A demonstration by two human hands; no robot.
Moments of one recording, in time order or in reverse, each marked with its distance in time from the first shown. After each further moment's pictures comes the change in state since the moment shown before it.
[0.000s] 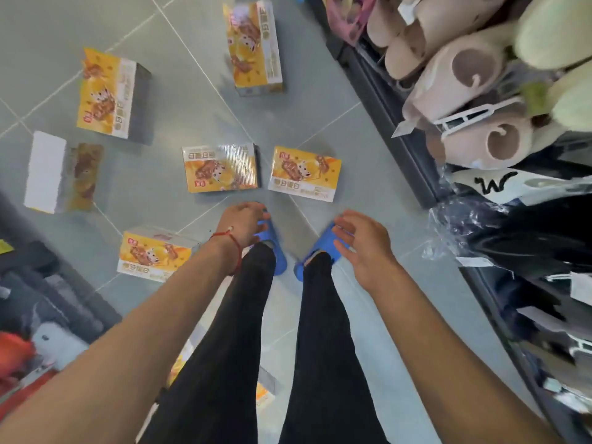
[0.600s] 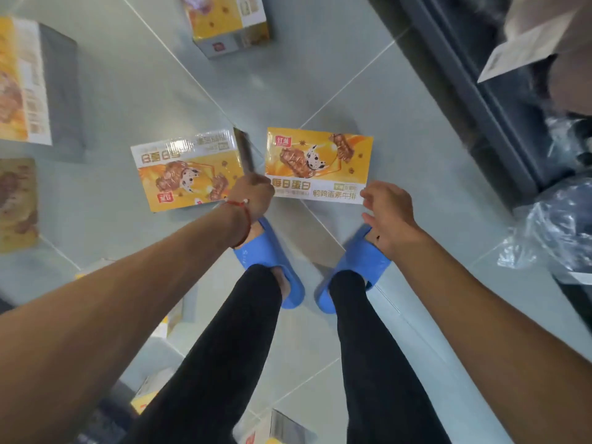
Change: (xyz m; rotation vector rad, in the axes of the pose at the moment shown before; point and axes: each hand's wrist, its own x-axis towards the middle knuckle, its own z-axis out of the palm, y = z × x) left_hand 0.269 -0.013 0.058 0.456 0.004 0.138; right_hand 0.294 0.051 0.046 -0.128 0.098 -0.059
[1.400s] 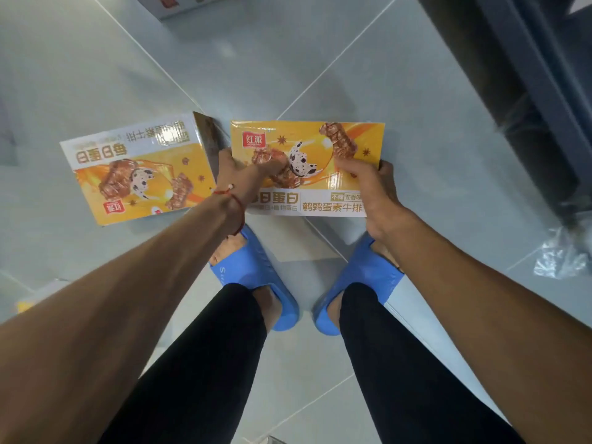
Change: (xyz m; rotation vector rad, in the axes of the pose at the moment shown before) left_hand 0.121 -0.017 0.055 -0.272 0.146 0.073; right_hand 0.118 0.026 0.042 0.053 -0.130 -0.005
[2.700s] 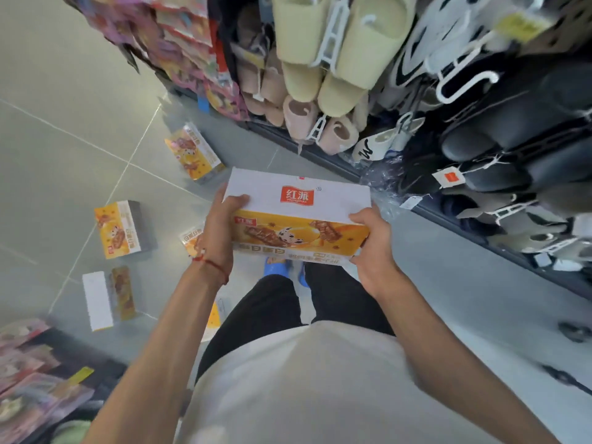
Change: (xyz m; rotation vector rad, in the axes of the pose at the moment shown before) left_hand -0.602 0.212 -0.170 -0.109 -0.316 0.354; right_hand -0.645 -0.090 -0.209 0.516 -0.027 -0.322
